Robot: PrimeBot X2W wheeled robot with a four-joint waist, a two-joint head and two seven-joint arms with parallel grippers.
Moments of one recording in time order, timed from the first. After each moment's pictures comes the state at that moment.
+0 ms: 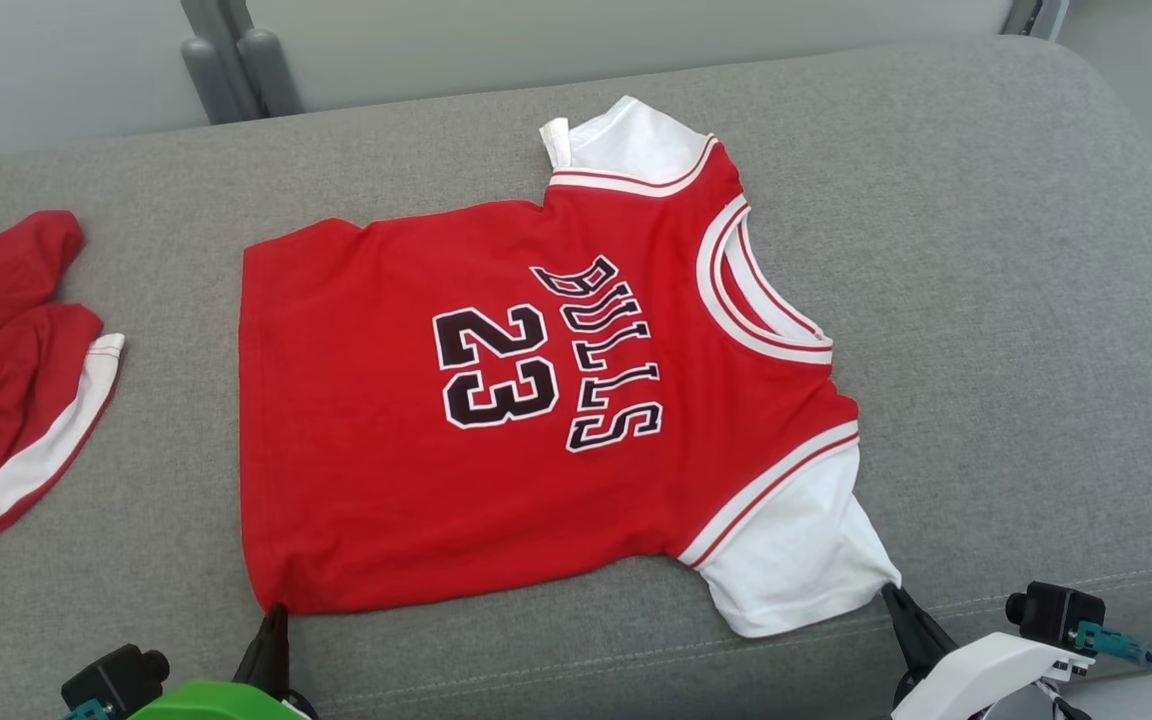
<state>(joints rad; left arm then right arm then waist) 0.06 0.13 -0.25 0.31 -0.99 0.01 -0.14 0.03 -0.20 0.42 0.47 0.86 0.02 -0.17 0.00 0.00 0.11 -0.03</state>
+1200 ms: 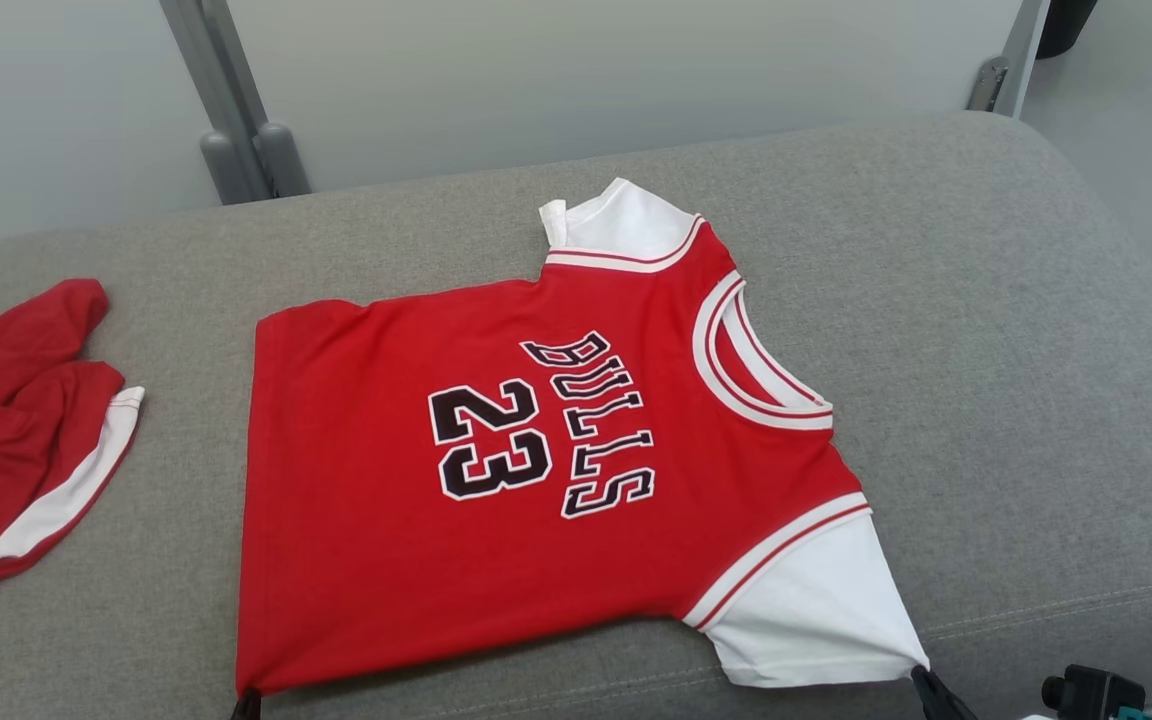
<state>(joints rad) 0.17 0.16 -0.23 0.32 -1.03 0.03 -0.13 0.21 -0.23 0.40 0.37 0.91 0.00 -0.16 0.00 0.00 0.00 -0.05</state>
